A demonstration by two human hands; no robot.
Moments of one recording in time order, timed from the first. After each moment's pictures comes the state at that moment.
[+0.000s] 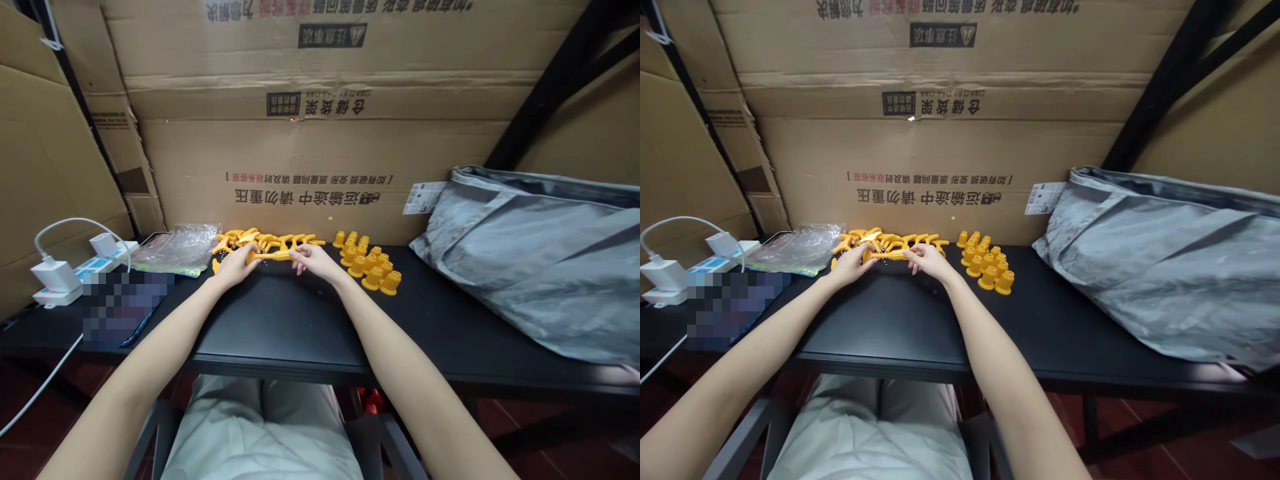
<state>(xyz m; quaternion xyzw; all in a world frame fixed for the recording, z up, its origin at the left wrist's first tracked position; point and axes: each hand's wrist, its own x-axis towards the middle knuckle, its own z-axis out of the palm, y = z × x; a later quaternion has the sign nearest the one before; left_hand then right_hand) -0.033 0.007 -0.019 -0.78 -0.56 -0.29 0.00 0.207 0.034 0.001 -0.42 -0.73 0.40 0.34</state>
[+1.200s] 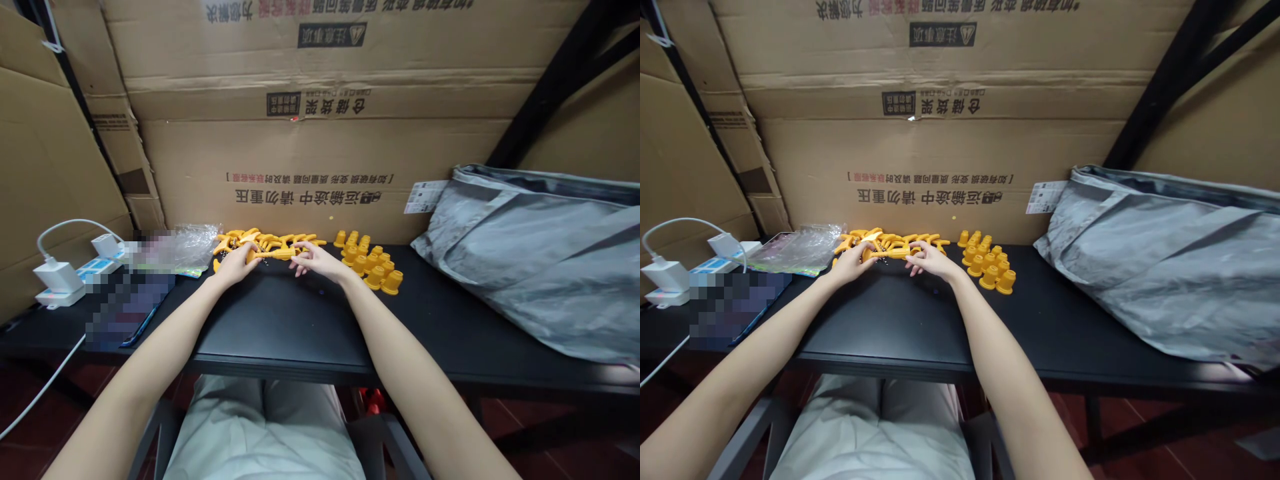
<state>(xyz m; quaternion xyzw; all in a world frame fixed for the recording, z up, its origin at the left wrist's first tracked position) -0.035 0.007 -0.014 -0.77 -0.55 -0.31 0.00 0.216 0.036 0.000 -0.36 -0.71 0.51 0.33</state>
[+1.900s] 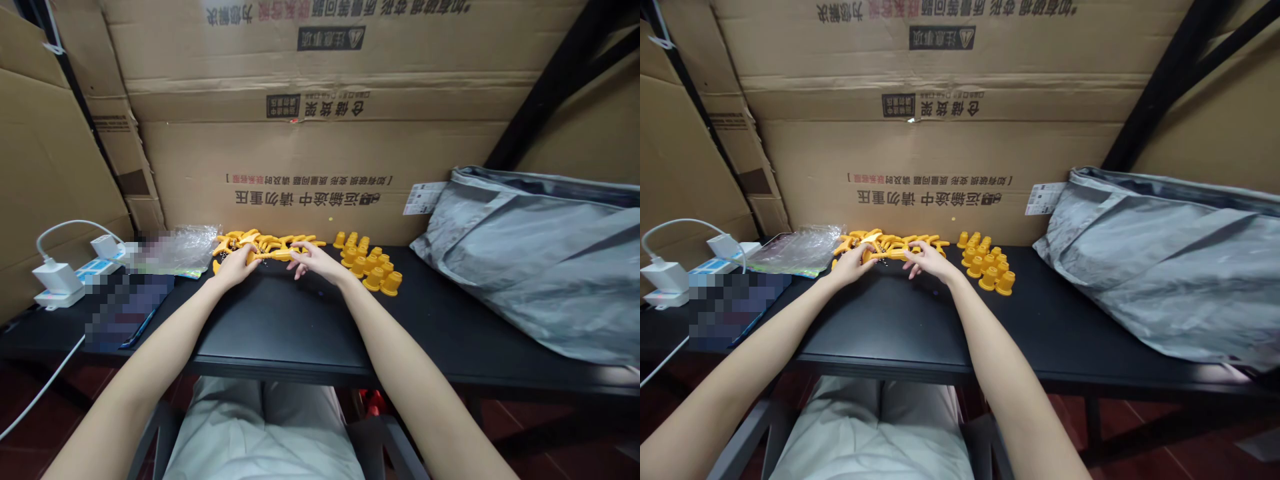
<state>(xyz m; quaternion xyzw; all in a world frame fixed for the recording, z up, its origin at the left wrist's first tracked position) -0.031 0.005 -0.014 -0.76 -0.57 -0.30 -0.01 0.209 0.030 0.005 -0.38 -0.69 0.51 0.34</state>
